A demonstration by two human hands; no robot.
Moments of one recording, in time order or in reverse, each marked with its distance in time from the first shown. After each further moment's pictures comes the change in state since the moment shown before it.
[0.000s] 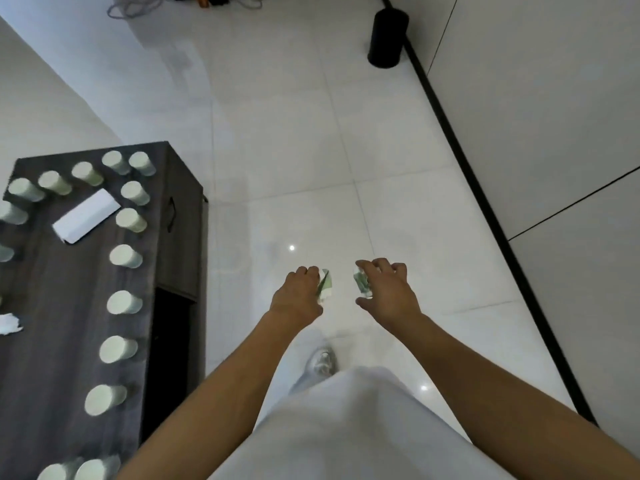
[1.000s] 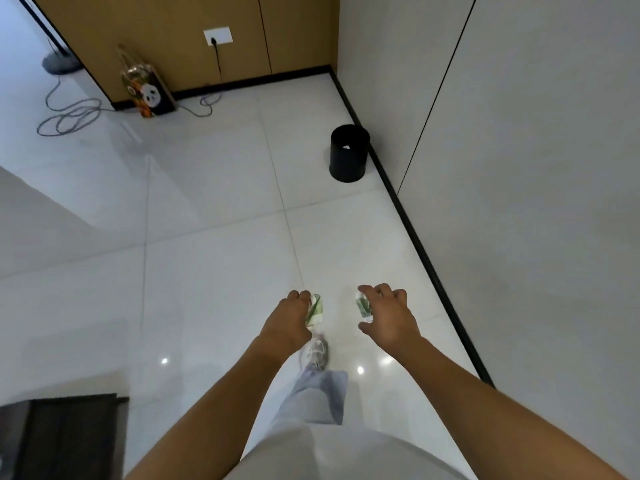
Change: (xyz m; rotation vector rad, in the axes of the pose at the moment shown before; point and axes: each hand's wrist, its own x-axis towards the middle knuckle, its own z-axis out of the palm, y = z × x) left_hand 0.691 0.214 -0.343 0.068 -0.038 0.098; right_hand 0.692 0.153 -0.355 0.025 0.009 0.102
